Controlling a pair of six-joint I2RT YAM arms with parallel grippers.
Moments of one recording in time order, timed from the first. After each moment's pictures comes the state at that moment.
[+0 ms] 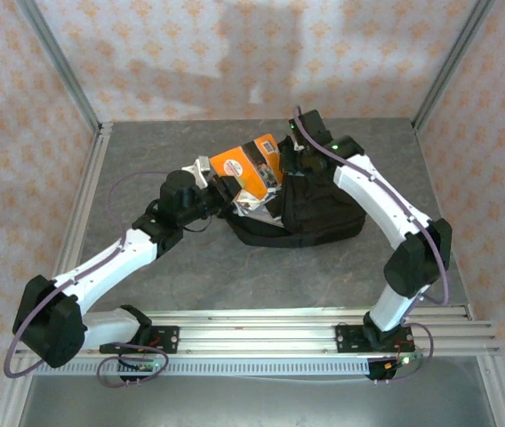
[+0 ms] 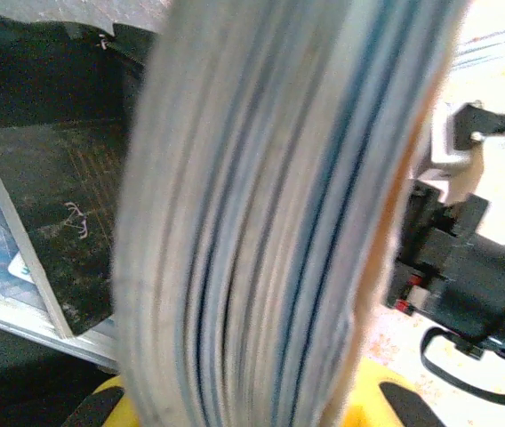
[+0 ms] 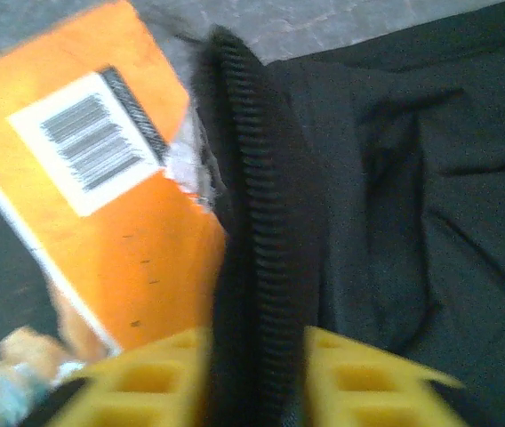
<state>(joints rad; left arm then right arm) -0.50 1.22 0.84 0.11 0.26 -1.16 0.51 1.70 1.67 -0.88 0.05 0.49</state>
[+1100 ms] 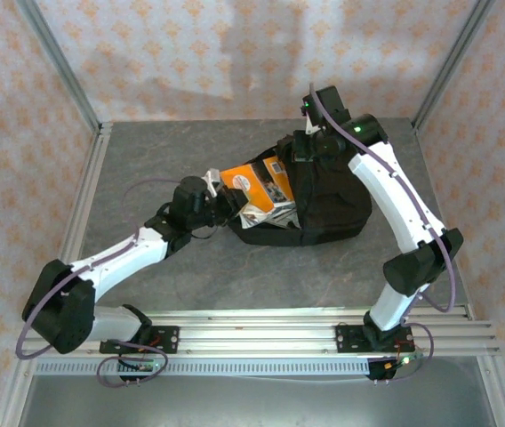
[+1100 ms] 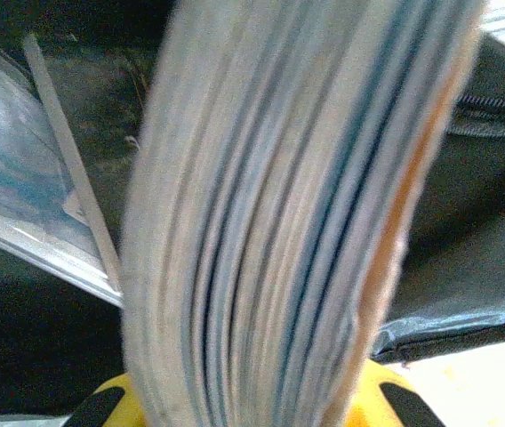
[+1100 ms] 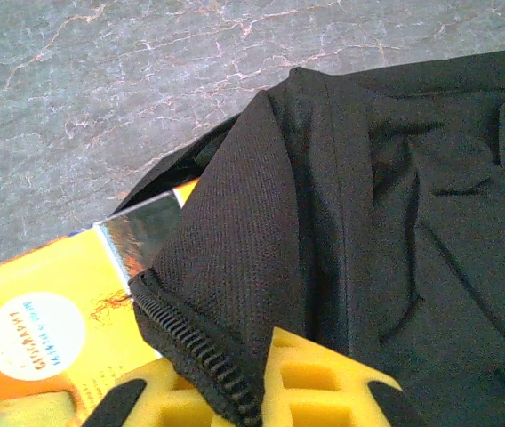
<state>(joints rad) -0.53 1.33 0.77 0.17 0.32 -1.22 0.49 1.71 1.98 -1.17 0.03 0.39</state>
